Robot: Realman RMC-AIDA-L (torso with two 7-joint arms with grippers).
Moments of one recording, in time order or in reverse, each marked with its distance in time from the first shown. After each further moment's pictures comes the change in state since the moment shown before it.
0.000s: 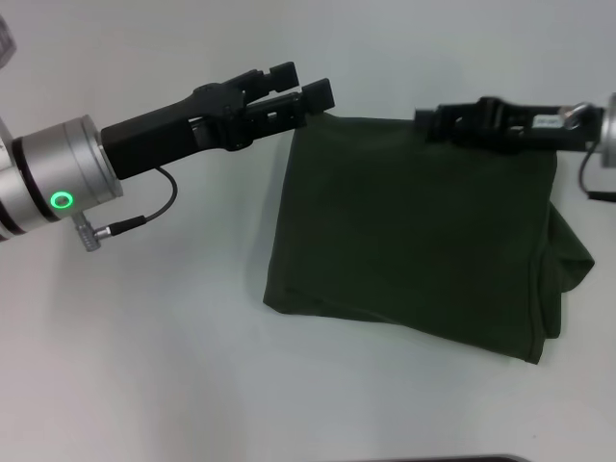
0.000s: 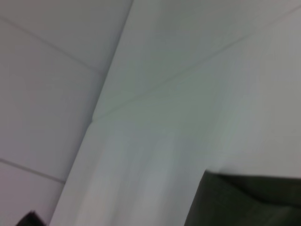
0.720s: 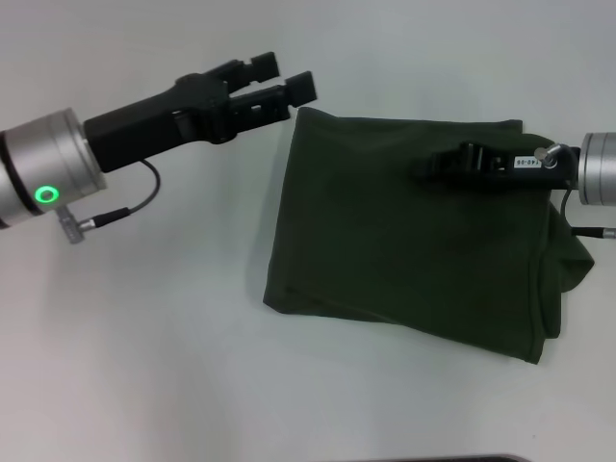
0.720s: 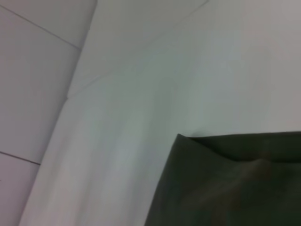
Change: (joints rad) left arm 0.019 0.001 -0.003 0.053 -0.001 -0.011 0.014; right arm -0.023 0.015 -0.067 0.051 -0.007 0.076 -0.001
